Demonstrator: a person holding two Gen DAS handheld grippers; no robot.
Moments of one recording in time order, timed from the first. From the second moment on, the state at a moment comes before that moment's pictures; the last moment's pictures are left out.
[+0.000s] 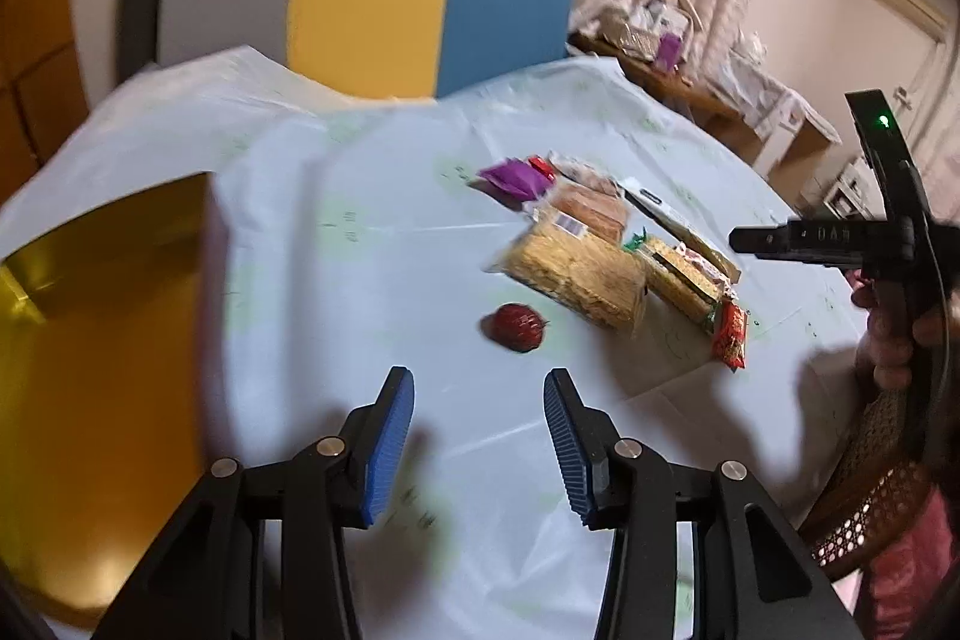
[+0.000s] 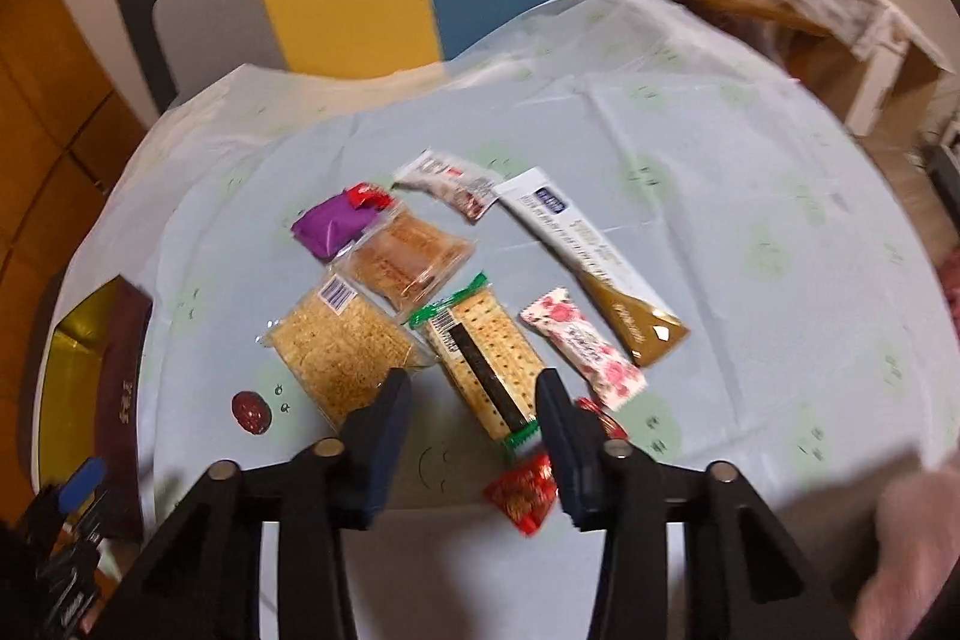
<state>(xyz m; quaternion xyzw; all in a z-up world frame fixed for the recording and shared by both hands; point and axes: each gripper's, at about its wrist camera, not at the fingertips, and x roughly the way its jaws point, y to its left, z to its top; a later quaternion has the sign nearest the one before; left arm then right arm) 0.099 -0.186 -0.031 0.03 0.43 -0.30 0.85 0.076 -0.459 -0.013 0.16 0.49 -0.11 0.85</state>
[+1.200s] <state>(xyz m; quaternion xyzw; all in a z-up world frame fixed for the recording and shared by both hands) 0.106 -0.182 -0.045 0.01 0.40 -0.31 0.86 0.141 -0.374 -0.059 0.00 0.55 0.06 0.83</state>
